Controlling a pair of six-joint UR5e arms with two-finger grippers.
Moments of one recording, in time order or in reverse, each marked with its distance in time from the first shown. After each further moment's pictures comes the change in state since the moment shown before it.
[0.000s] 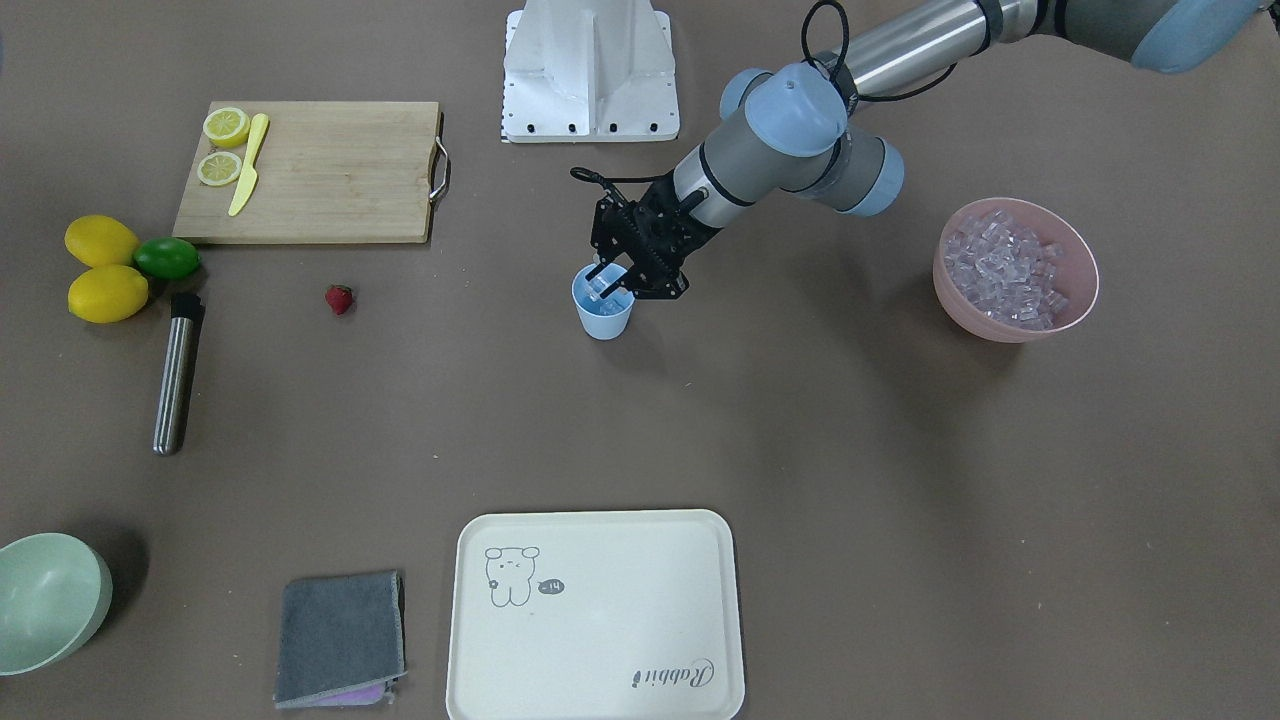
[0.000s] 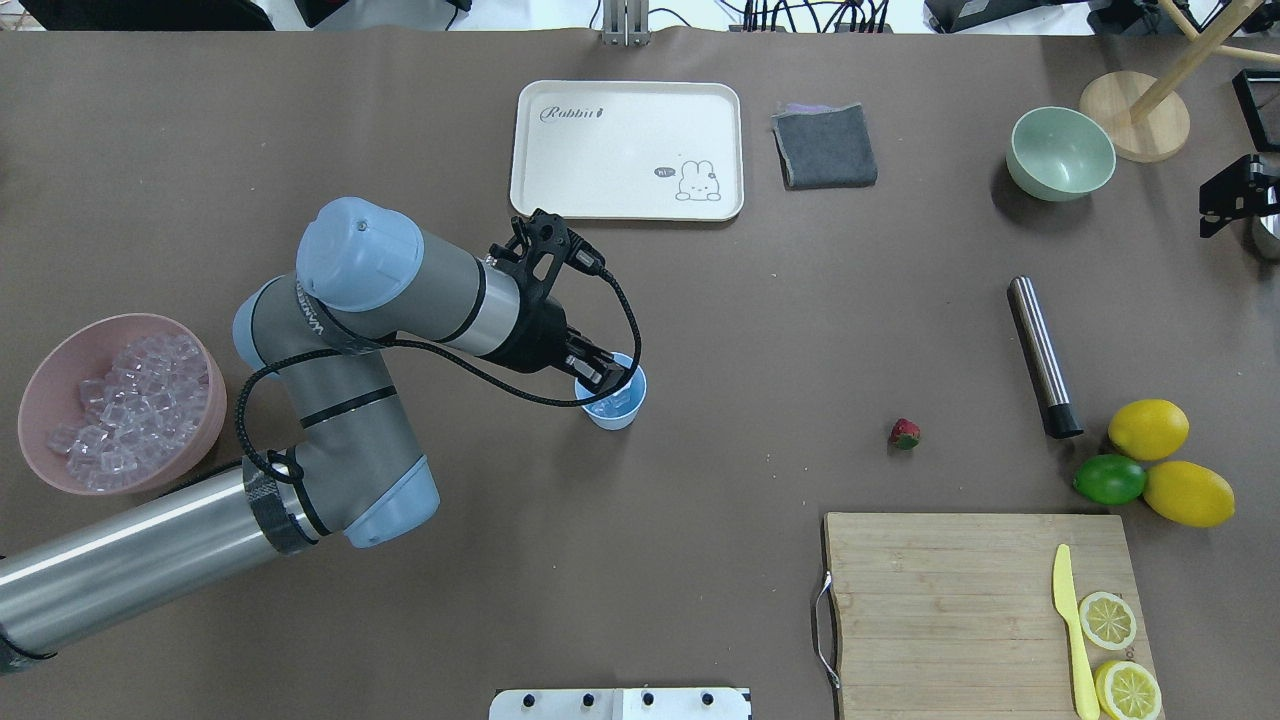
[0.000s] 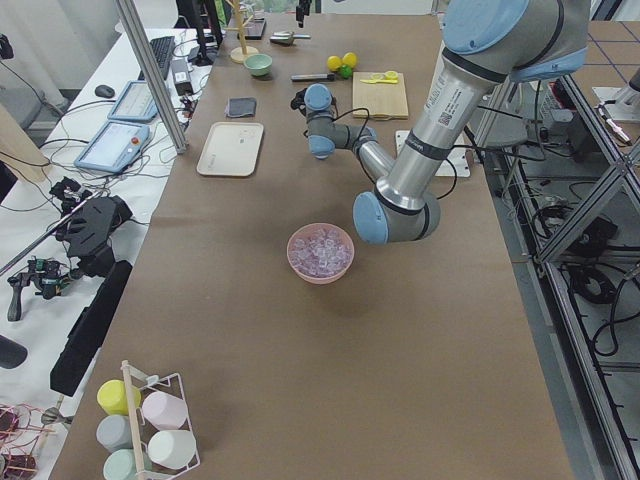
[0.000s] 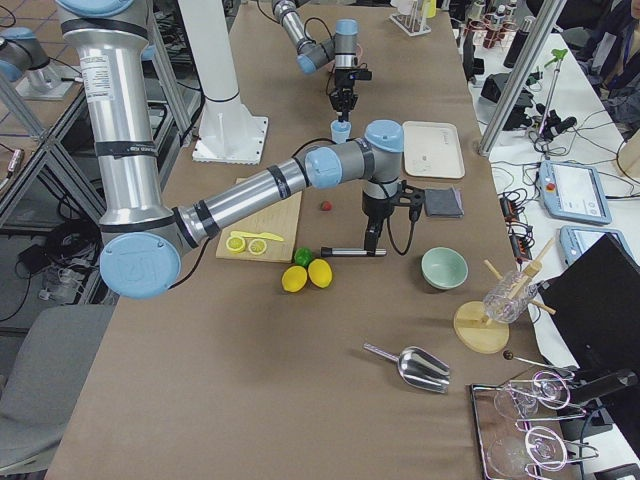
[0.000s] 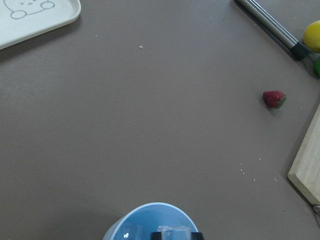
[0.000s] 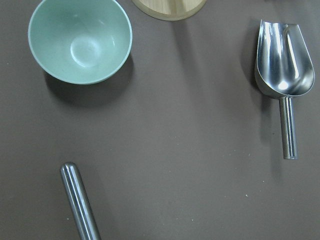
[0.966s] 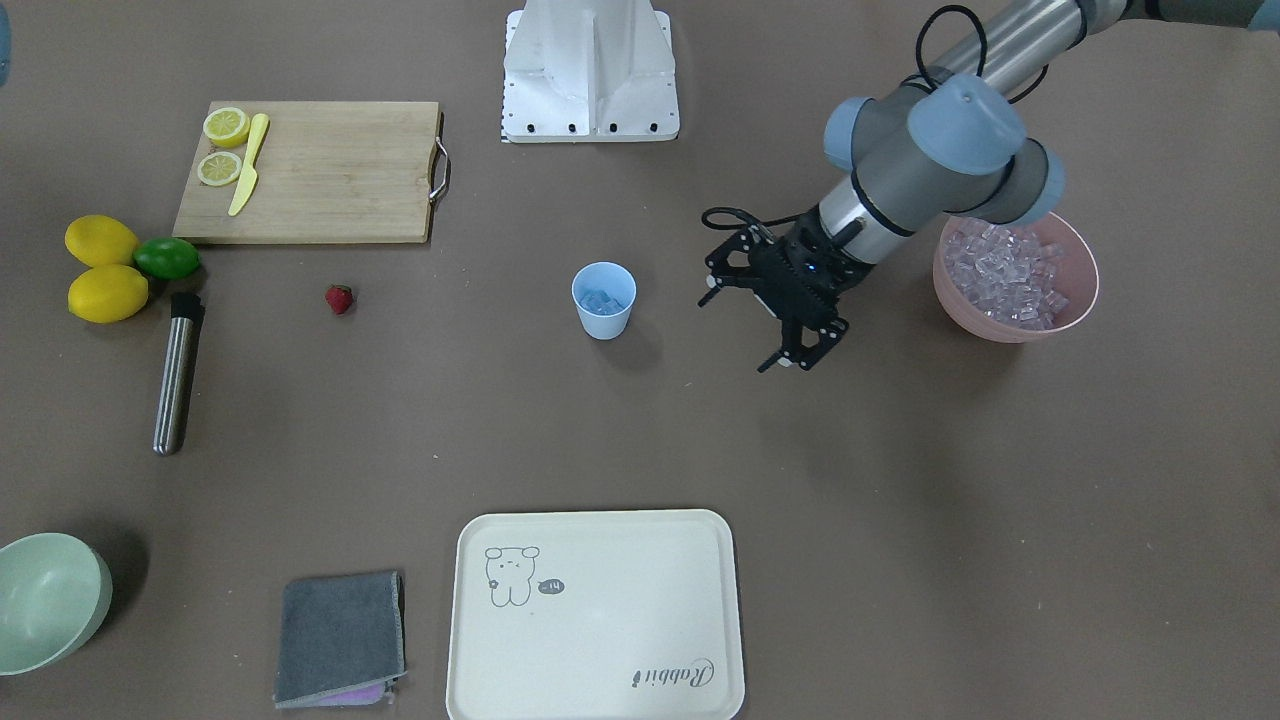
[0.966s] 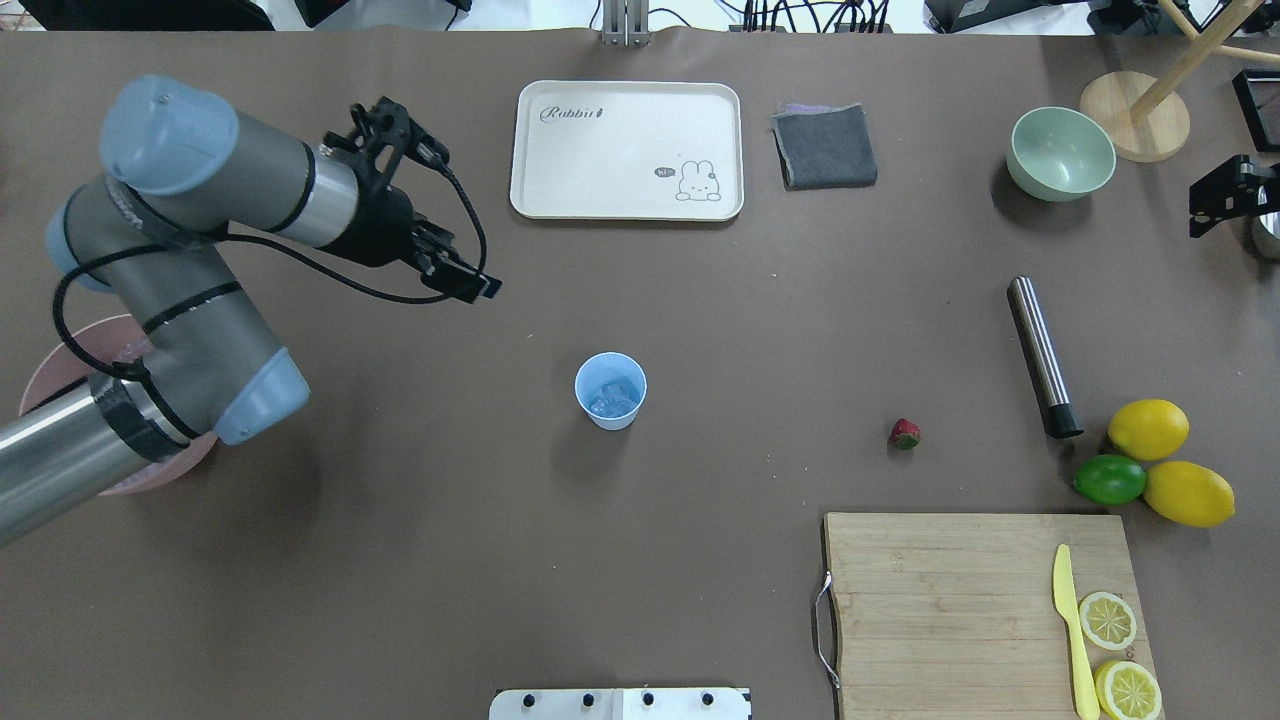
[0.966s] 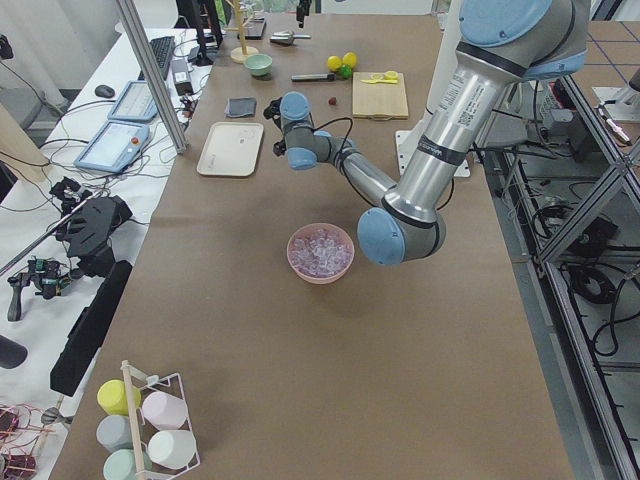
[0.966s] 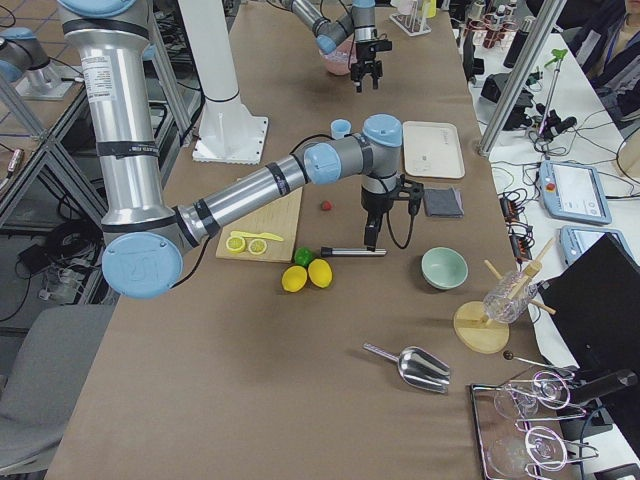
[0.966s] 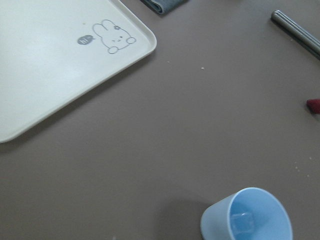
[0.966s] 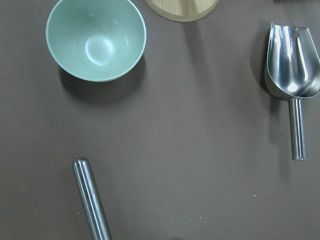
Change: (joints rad) left arm -0.240 0.143 -0.068 0.068 -0.076 0.225; right arm -0.017 0.003 0.020 0.003 0.000 0.000
